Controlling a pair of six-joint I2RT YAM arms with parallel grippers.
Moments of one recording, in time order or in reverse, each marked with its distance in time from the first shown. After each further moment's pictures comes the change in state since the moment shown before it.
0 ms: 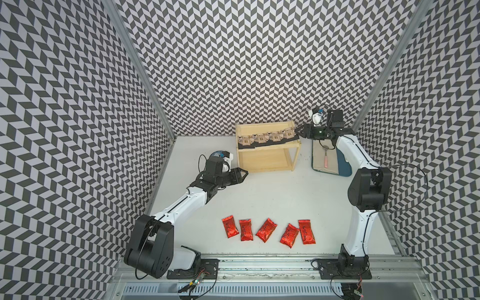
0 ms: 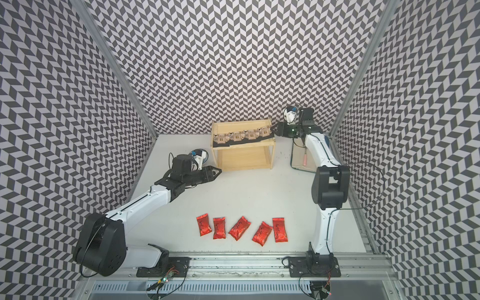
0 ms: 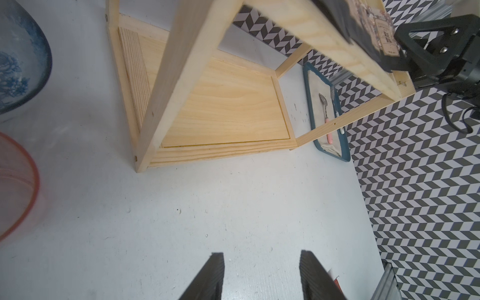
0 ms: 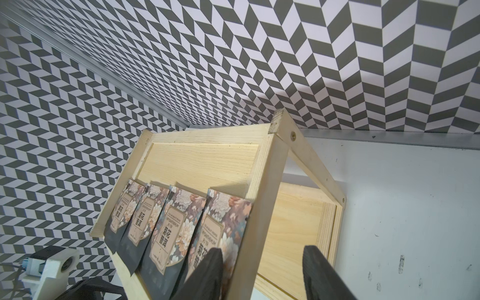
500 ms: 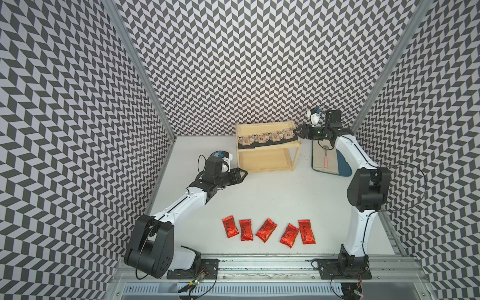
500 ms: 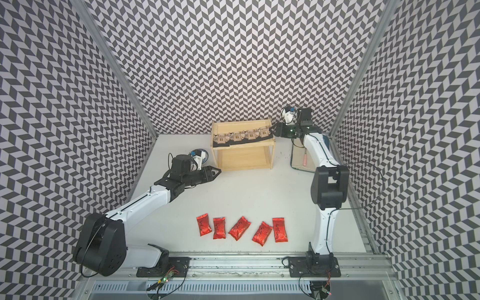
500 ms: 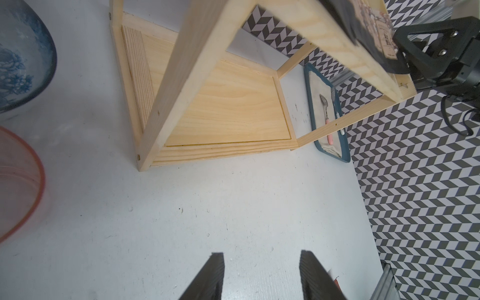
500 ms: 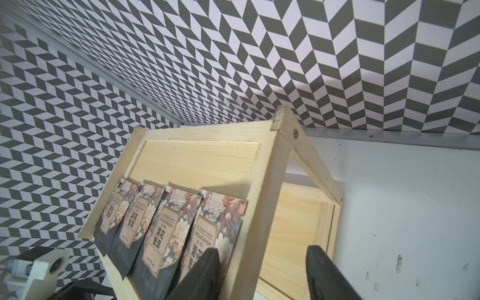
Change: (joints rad) left arm 0.011 0.000 -0.007 0.003 0.008 -0.004; right arm 0.013 0.000 0.000 -0.007 0.031 -0.013
